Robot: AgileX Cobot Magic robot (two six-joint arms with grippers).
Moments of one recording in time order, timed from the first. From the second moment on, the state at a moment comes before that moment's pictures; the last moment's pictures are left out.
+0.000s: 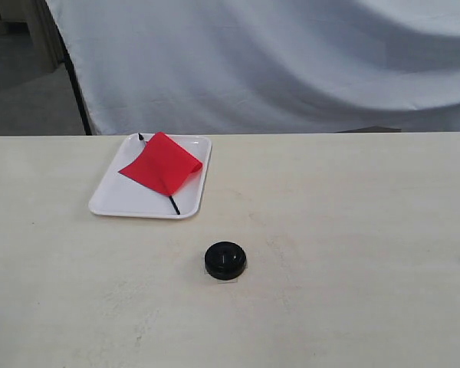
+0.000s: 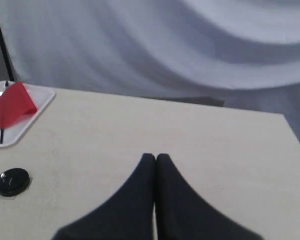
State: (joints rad) left arm -0.03 0.00 0.00 0.03 0.35 0.01; right arm 0.01 0.31 -0.91 0.00 0.99 -0.09
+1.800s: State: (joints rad) left arm -0.03 0.00 0.00 0.03 0.35 0.01; right arm 0.01 0.00 -0.20 0.00 0.18 -0.10
